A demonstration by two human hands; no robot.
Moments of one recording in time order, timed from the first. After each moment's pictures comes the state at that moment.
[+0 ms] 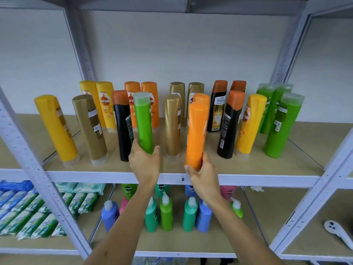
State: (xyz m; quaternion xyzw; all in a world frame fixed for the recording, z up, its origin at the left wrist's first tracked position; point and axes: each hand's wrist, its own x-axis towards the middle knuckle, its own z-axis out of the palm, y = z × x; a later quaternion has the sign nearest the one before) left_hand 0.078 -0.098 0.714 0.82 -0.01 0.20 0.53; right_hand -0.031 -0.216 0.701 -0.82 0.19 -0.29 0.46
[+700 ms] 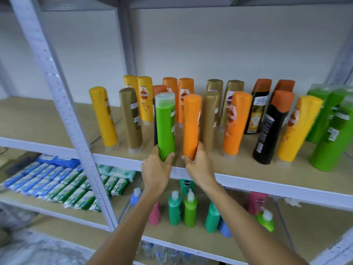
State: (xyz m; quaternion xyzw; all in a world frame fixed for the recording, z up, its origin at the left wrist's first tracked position) left_hand 0.066 -0.027 0.703 0.87 -0.04 0.19 0.44; right_hand 0.040 -0.157 0.704 -0.87 0.12 -0.25 0.42
